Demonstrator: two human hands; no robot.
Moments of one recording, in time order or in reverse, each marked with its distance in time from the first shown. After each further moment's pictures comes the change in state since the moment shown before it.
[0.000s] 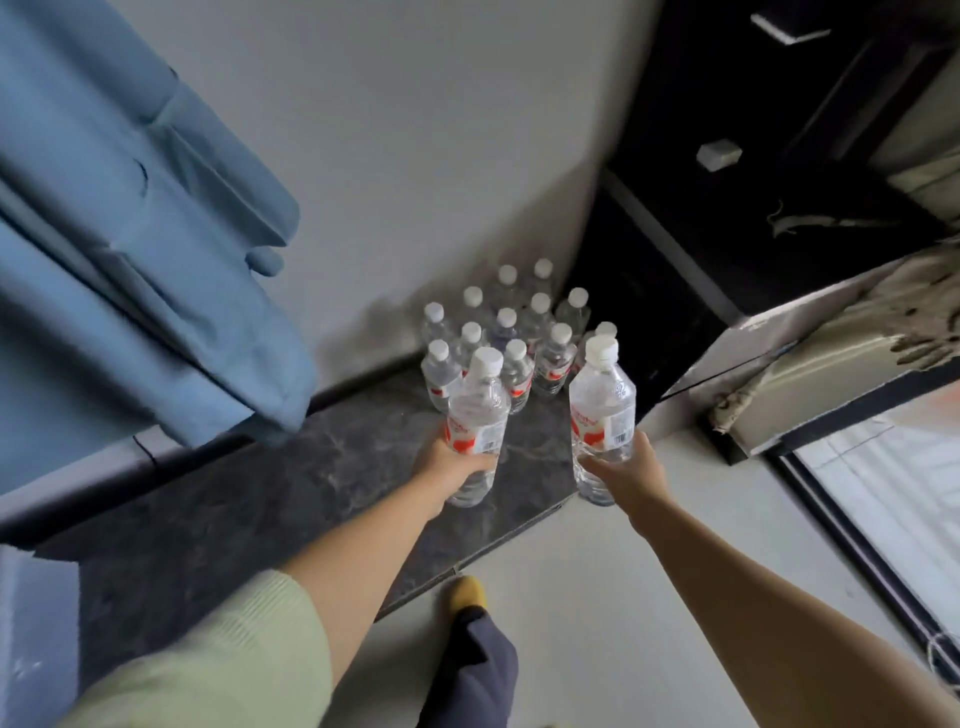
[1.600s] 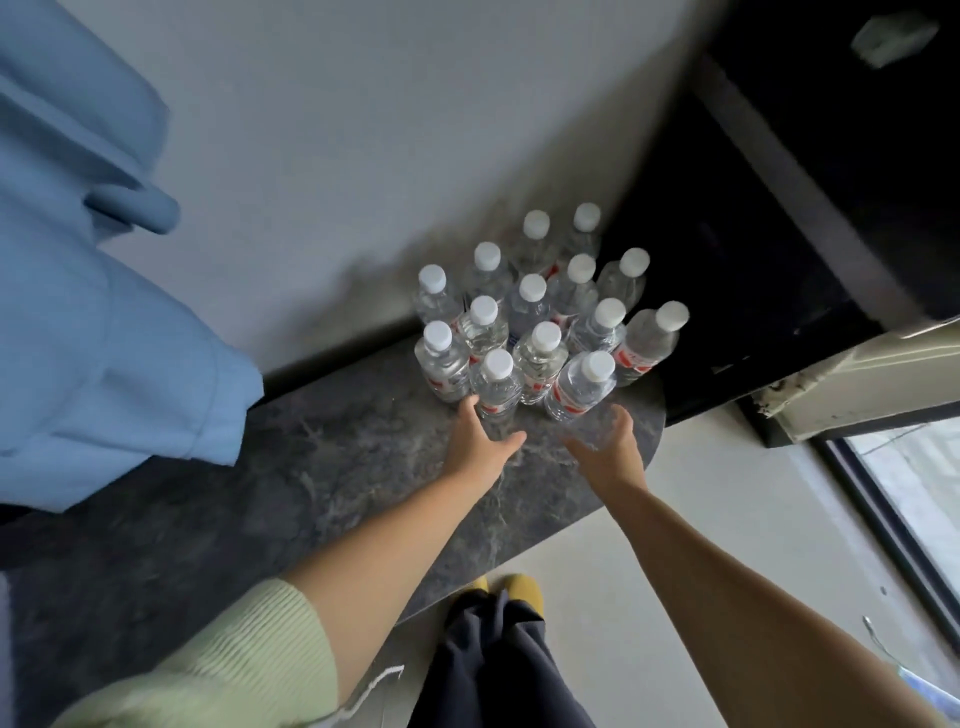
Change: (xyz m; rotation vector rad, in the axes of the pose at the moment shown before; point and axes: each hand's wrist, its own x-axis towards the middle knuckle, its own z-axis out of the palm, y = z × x) left_hand 0.127 -0.015 0.048 0.133 0.019 -0.010; right_hand 0.135 0.047 0.104 -0.241 -0.009 0.101
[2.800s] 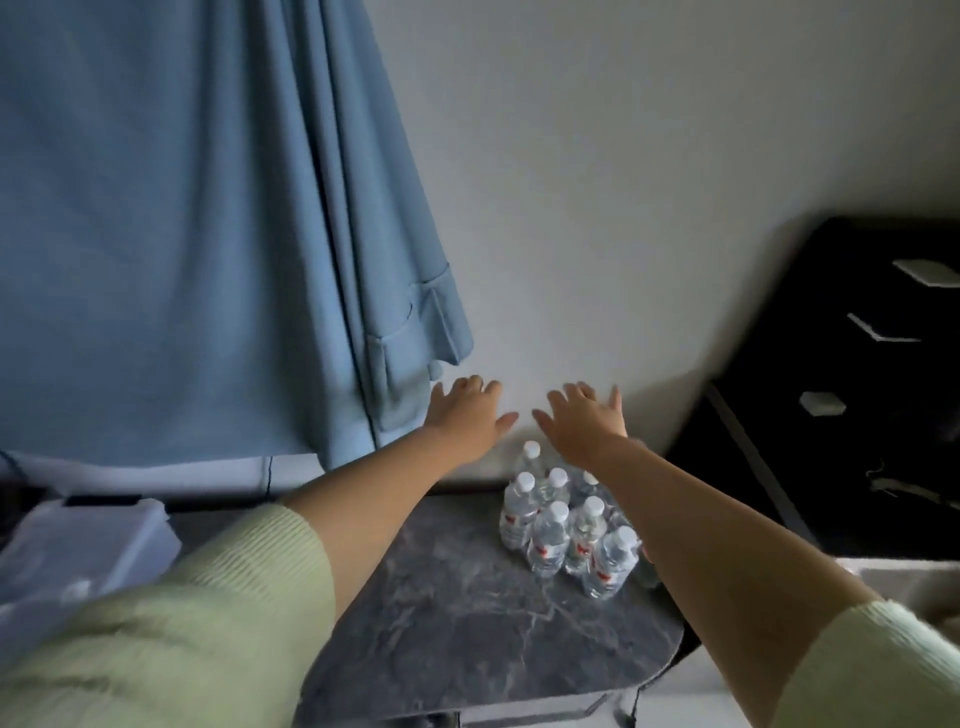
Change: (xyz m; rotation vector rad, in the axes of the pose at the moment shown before) left_hand -0.191 0.144 -0.208 0.928 0.530 0.450; right_hand -0.174 -0.280 -0.082 -1.143 0.082 -1.009
